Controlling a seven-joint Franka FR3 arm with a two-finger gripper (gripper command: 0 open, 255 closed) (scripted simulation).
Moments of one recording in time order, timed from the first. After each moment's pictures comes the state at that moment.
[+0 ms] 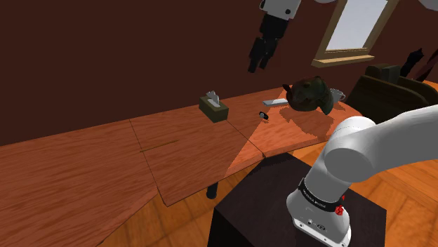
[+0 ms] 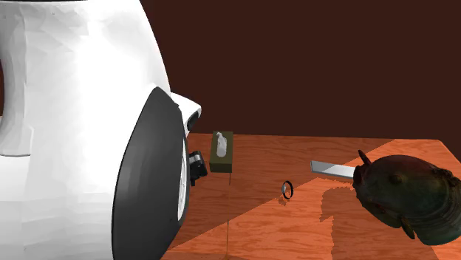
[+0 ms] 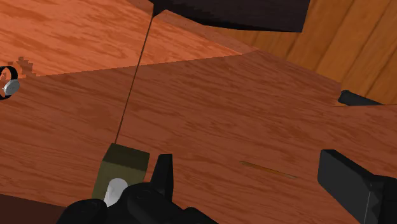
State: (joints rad) arm 0.02 -0.76 -0.06 -2.36 0.04 1.72 -0.16
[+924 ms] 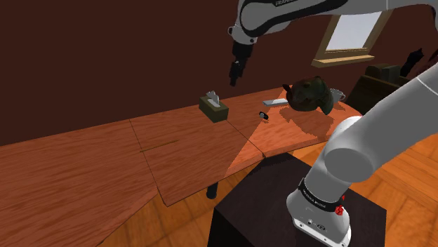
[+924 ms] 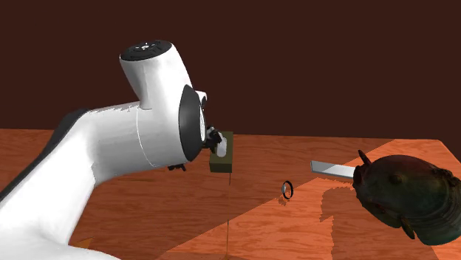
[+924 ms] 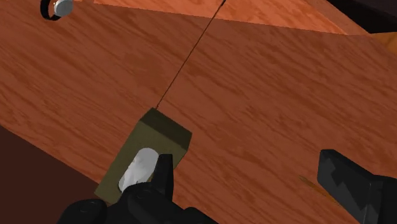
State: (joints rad) arm 0.02 -0.36 -0.10 -2.29 -0.13 2.03 -0.38
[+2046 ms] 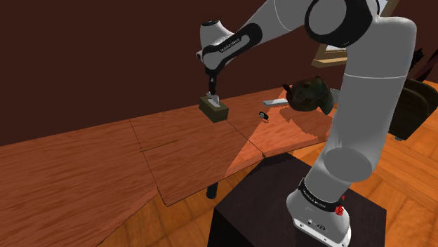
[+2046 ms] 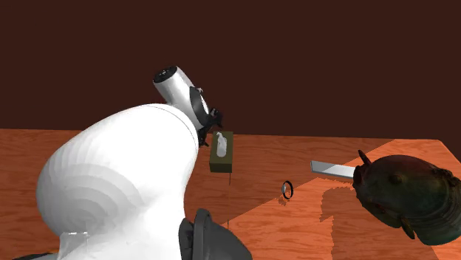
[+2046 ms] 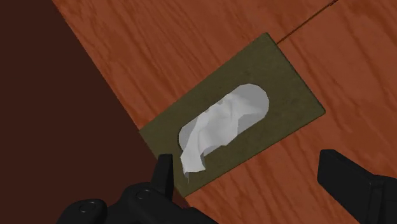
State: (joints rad) arm 0.01 0.27 -0.12 -1.91 -0.37 2.29 -0.56
